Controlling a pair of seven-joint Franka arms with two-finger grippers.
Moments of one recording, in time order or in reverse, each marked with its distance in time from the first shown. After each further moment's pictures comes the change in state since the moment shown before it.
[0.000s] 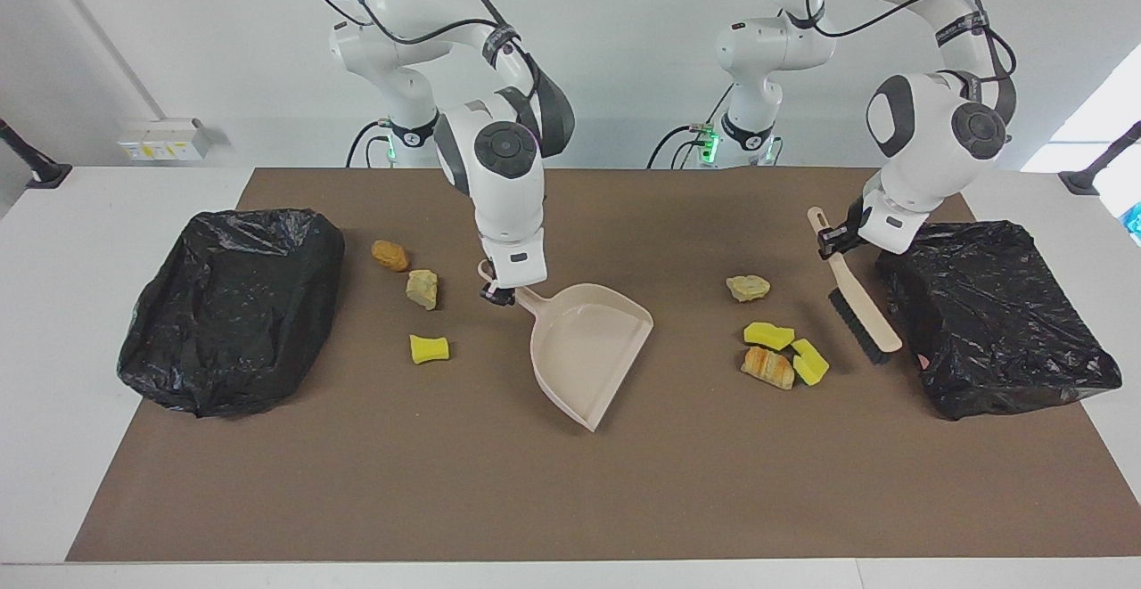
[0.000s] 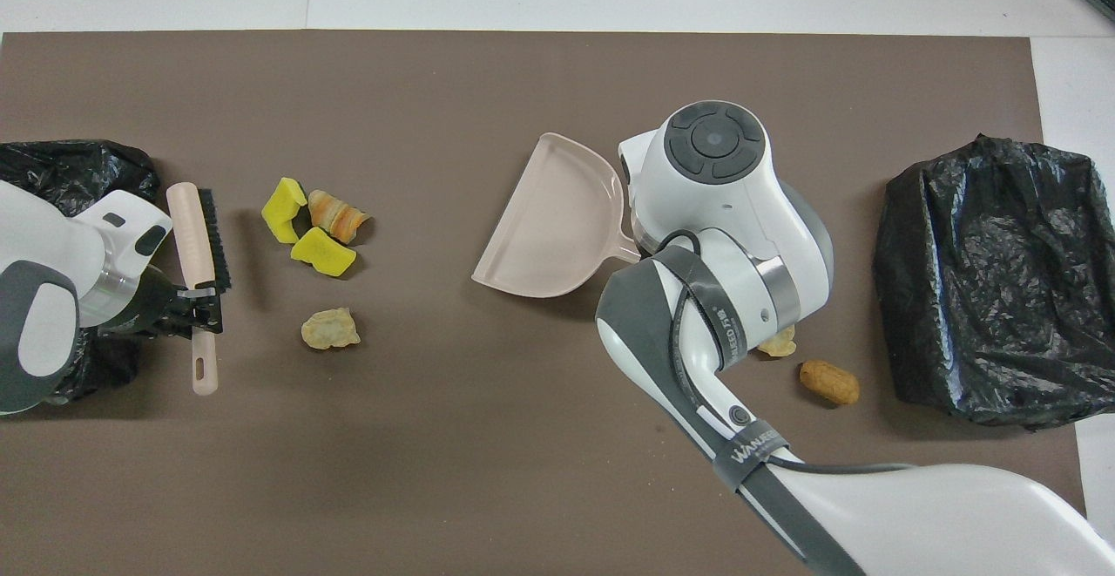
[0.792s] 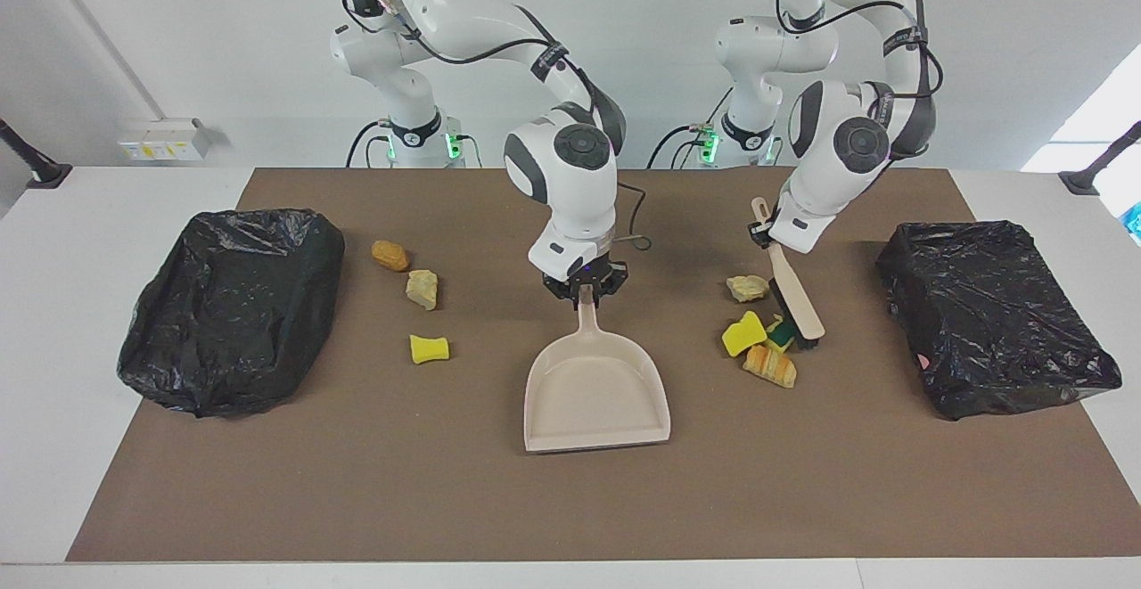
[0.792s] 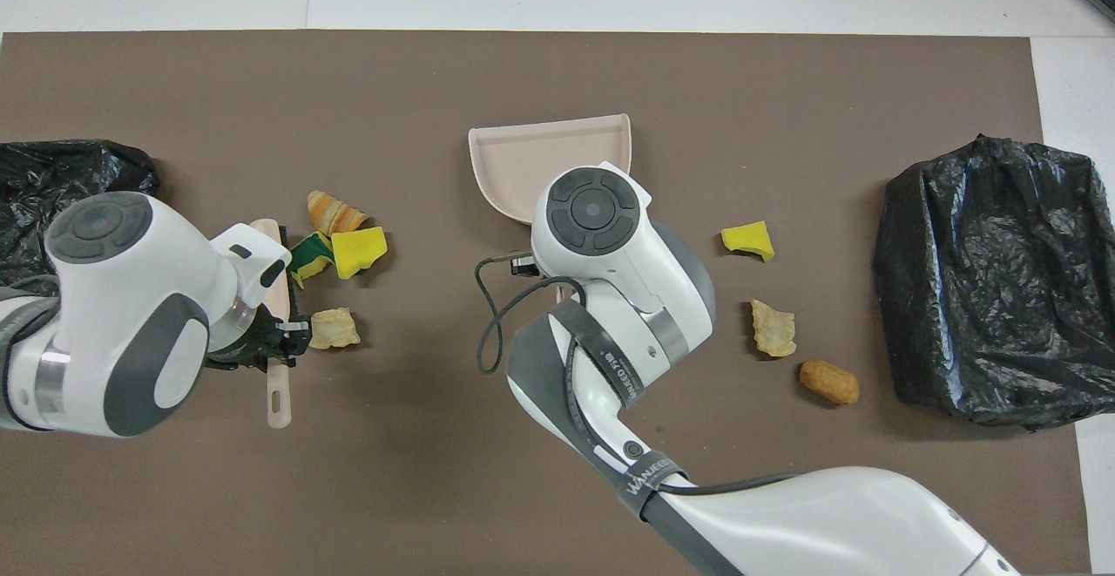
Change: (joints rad) left arm -0.162 -0.018 -0.014 -0.005 0.030 -0.087 -0.180; right arm 0.127 0.068 0.001 0.024 0.001 0.181 1.134
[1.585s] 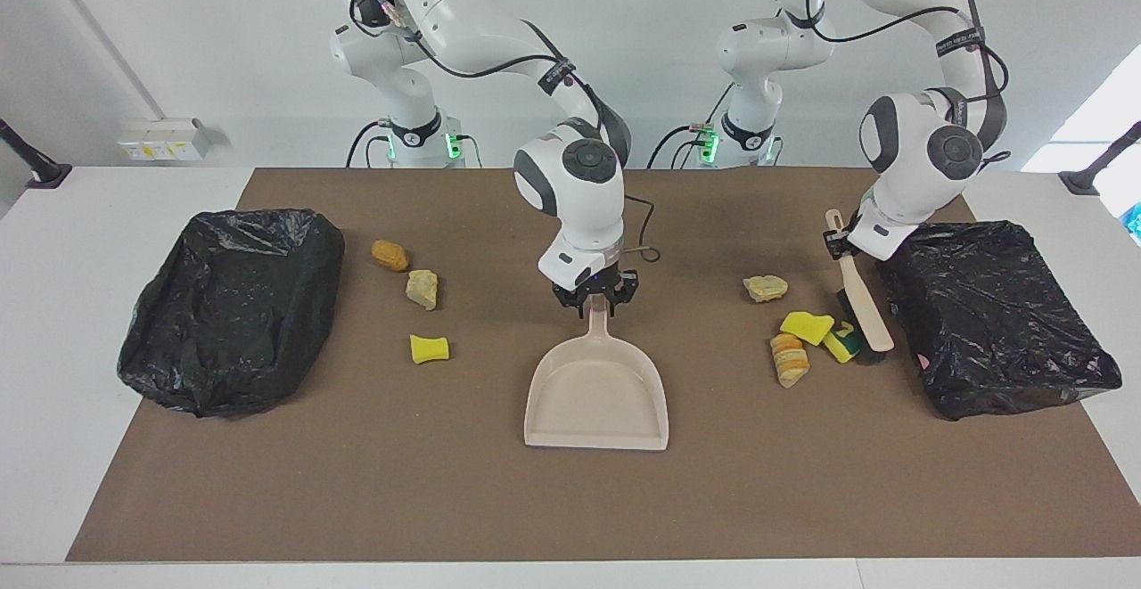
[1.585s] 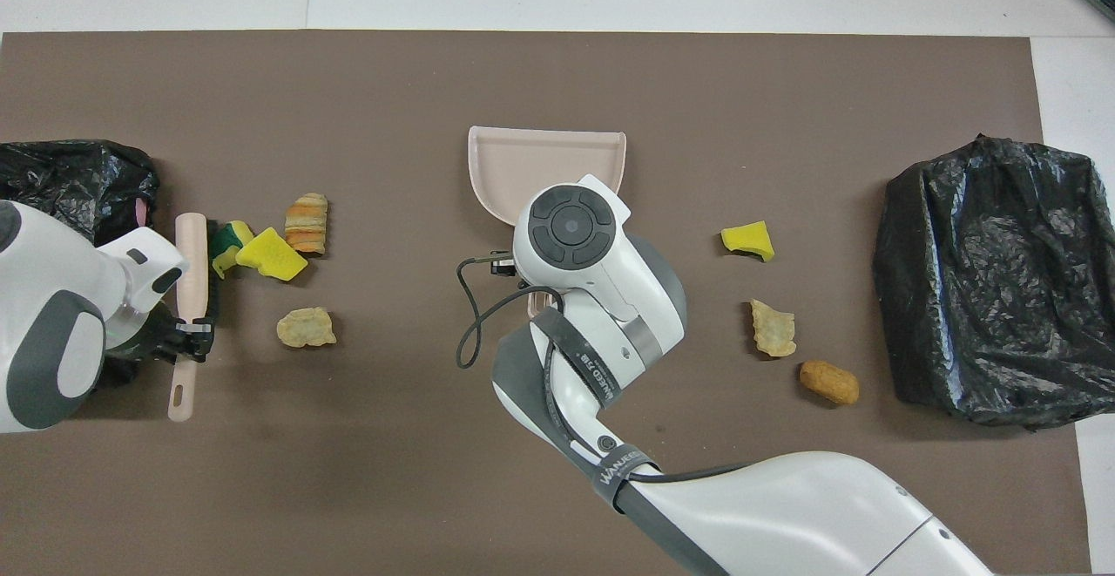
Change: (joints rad) left arm 0.186 0.021 -0.009 -0.088 0.107 0.109 0.257; right arm 0.038 0.075 0.005 -0.001 0.000 0.130 0.174
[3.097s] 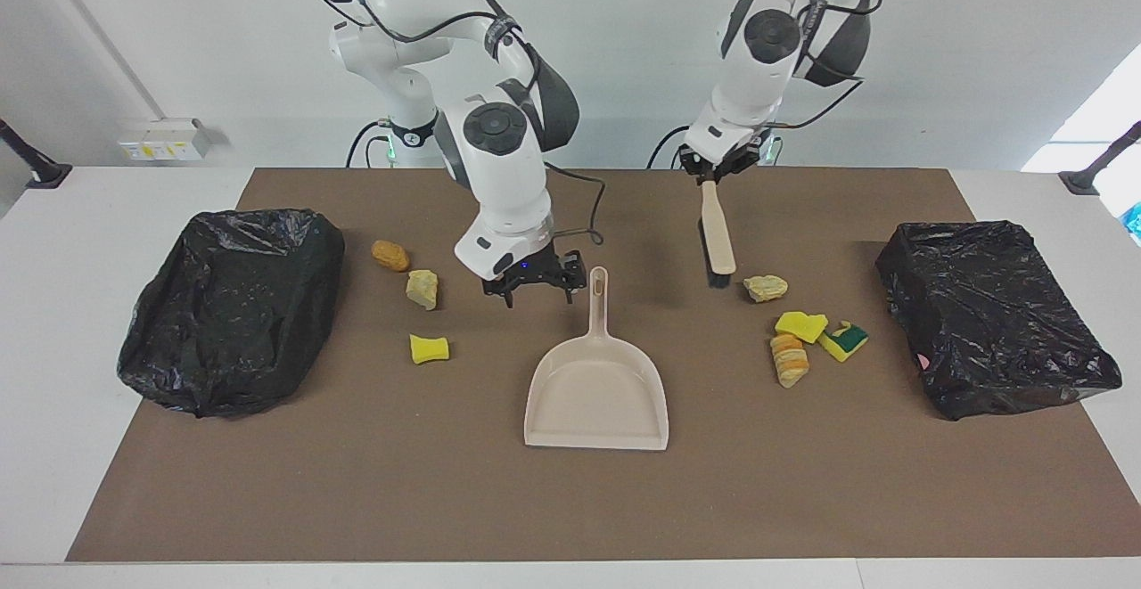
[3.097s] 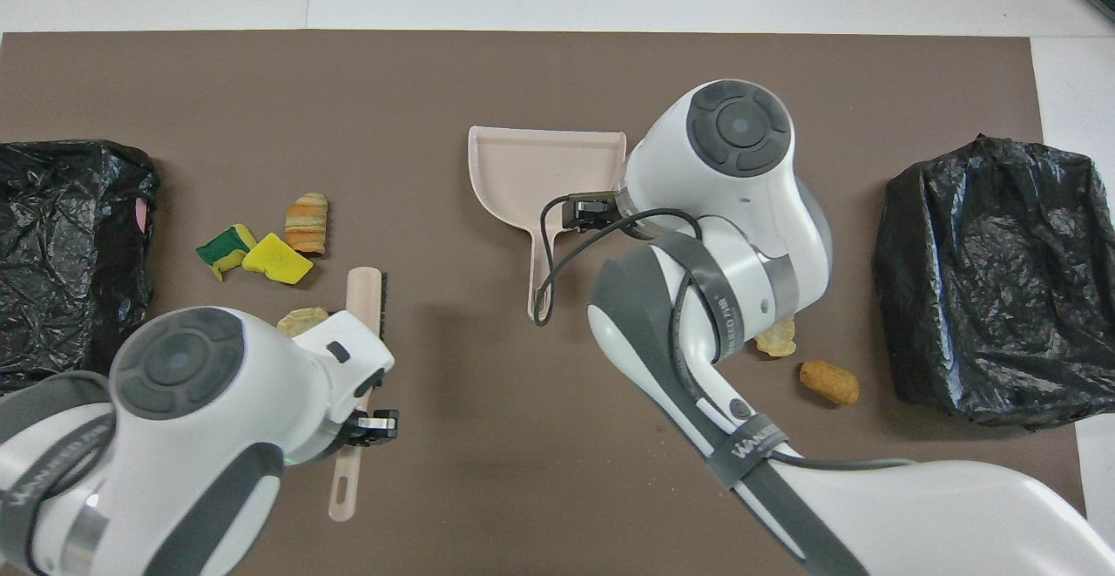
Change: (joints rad) left arm -0.427 -0.275 0.022 -0.012 -0.182 -0.226 -0.250; right arm -0.129 -0.108 0.006 0.043 0.084 -0.140 -0.124
